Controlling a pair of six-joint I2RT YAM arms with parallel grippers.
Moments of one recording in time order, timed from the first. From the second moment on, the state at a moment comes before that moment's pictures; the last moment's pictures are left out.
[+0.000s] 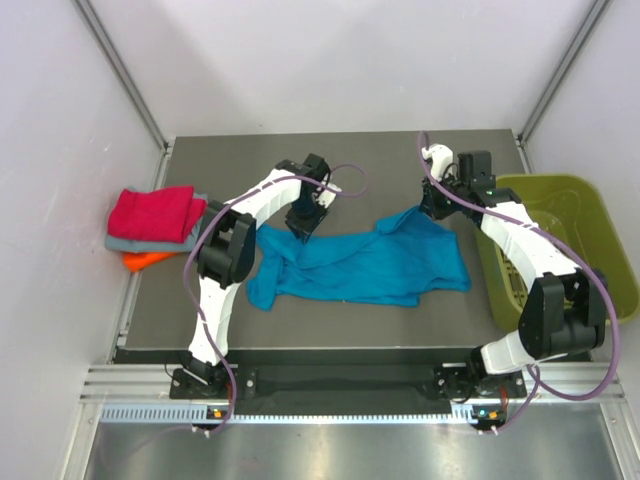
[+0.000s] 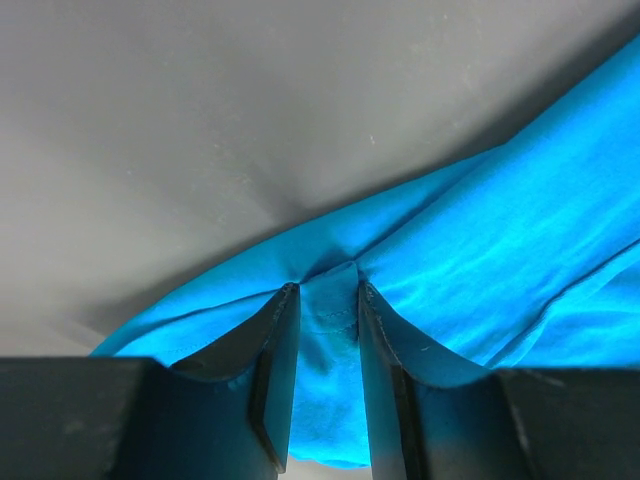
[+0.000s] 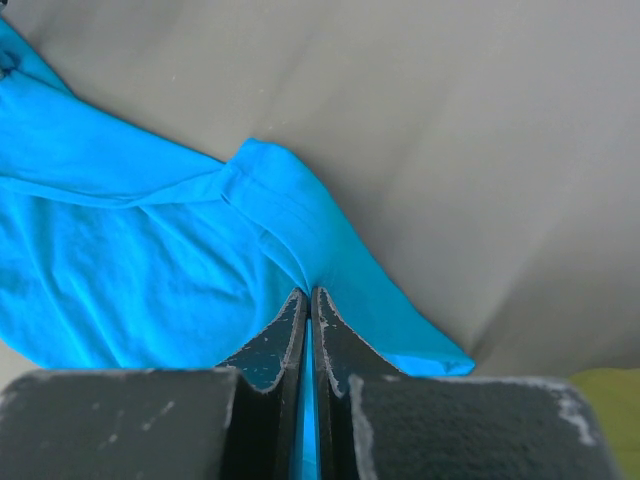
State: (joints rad) left arm -0.49 2.22 1.84 -1.03 0.03 0.19; right arm 0.15 1.47 1.15 -0.43 -0.37 -0.24
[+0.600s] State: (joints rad) left arm -0.48 2.22 1.88 -1.02 -0.05 0.17; right arm 0.15 1.47 1.15 -0.43 -0.37 -0.24
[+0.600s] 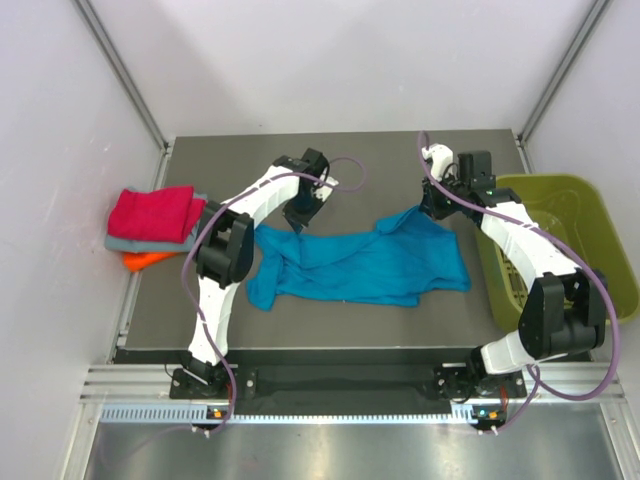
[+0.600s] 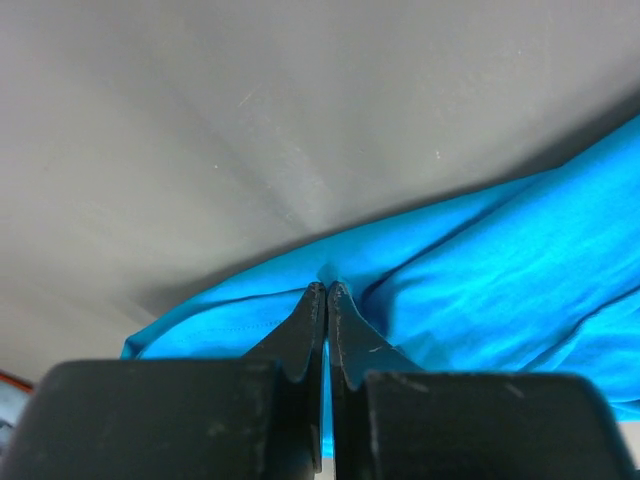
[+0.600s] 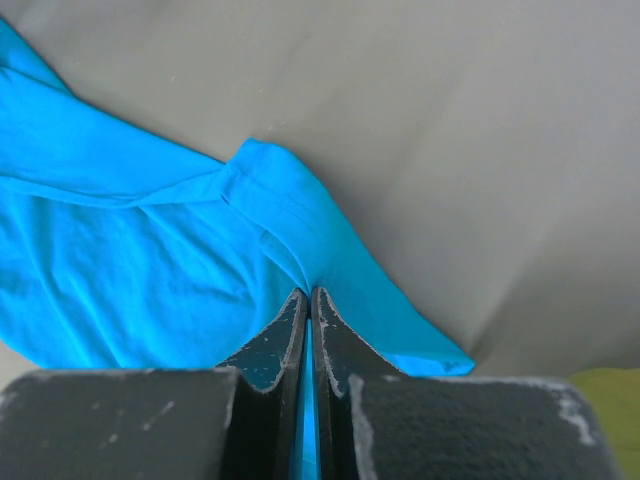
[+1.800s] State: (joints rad) left arm -0.35 1.37 1.72 -0.72 -0.22 0.31; right arm -0.02 1.27 1.79 -0.66 -0.39 -0.10
